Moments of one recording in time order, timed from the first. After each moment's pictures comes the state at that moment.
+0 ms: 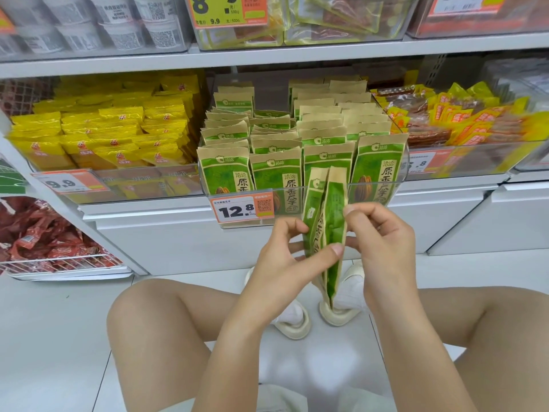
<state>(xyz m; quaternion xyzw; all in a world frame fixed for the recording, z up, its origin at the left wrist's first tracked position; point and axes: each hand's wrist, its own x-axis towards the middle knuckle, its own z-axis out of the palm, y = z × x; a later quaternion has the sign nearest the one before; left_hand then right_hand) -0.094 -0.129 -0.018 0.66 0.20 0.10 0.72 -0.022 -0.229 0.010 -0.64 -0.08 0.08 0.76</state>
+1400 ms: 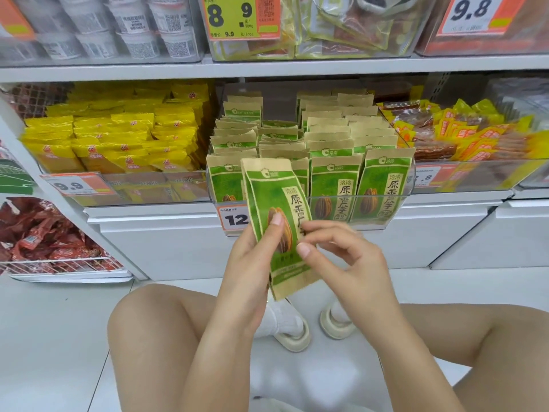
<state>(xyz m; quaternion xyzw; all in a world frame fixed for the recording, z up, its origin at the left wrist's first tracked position) -0.105 -0.111 0.007 0.51 0.25 0.19 0.80 -0.036 -0.221 -0.003 -0.71 -0.29 0.11 0.64</state>
